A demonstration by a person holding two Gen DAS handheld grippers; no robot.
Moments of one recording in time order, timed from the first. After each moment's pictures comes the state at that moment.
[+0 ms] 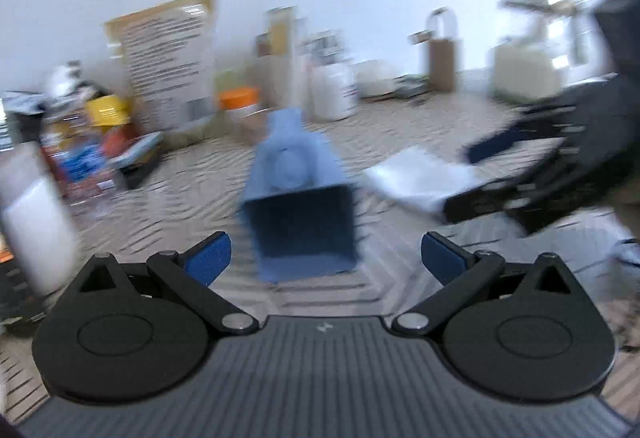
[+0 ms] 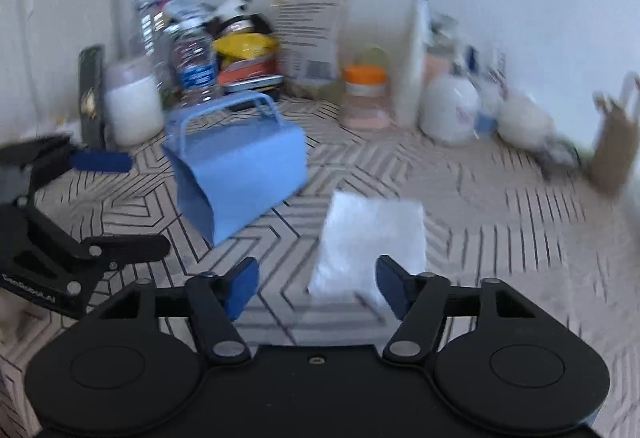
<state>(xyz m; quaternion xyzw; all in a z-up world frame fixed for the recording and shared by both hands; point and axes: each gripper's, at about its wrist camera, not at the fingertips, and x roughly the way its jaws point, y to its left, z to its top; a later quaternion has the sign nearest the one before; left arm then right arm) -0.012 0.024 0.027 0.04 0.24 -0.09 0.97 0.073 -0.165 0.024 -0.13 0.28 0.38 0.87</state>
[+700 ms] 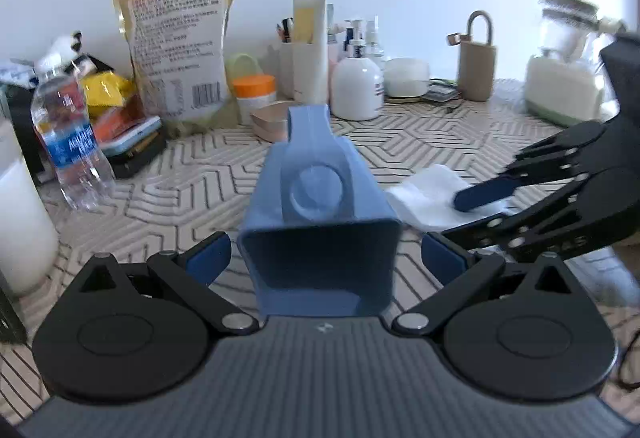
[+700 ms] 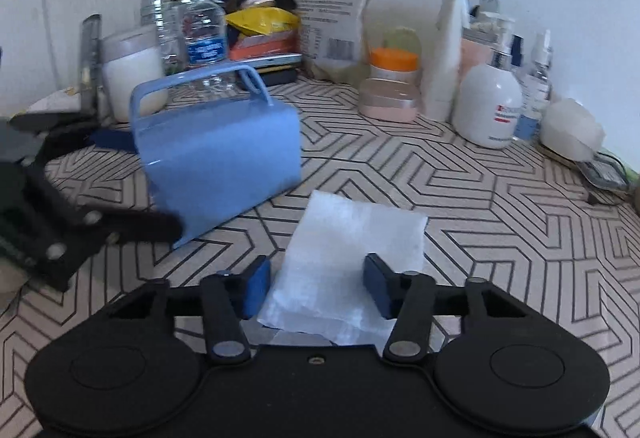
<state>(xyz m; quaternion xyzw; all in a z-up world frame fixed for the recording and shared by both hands) 0.039 0.026 0.012 0.02 0.26 -0.02 0.97 0.126 -0.153 -0.005 -0.15 0.30 0.43 0.84</state>
